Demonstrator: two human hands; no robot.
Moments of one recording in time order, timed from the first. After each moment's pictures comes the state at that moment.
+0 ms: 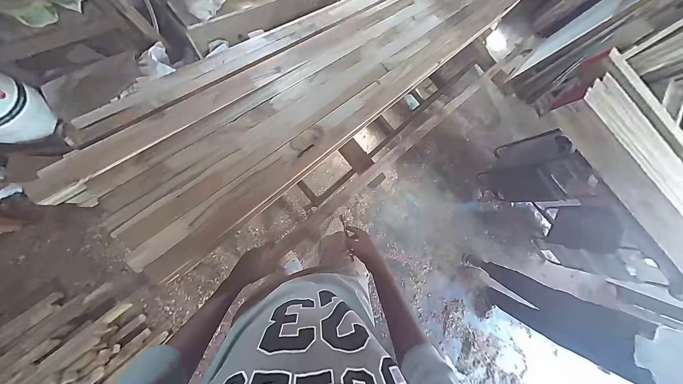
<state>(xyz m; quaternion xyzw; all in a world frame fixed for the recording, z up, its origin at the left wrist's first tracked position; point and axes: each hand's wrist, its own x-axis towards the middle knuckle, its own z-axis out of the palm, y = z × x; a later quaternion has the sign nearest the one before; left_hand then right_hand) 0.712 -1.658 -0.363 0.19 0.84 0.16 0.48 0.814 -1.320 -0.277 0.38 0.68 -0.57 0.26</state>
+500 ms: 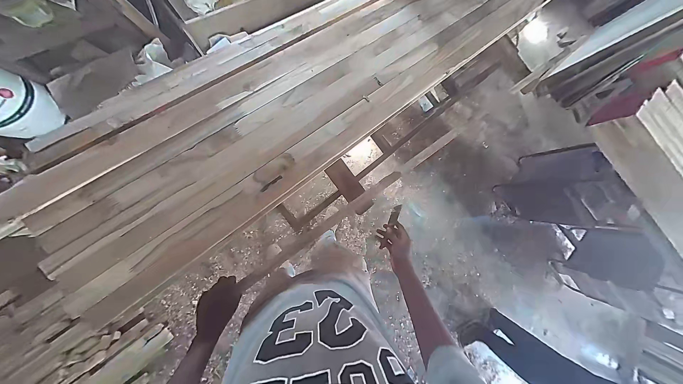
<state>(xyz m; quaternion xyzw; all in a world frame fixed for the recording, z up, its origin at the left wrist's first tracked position) 0.747 -1.609 -0.350 0.02 0.93 -0.08 0.37 0.786 -1.112 -0.316 0.48 0.55 -0.69 -0.05</state>
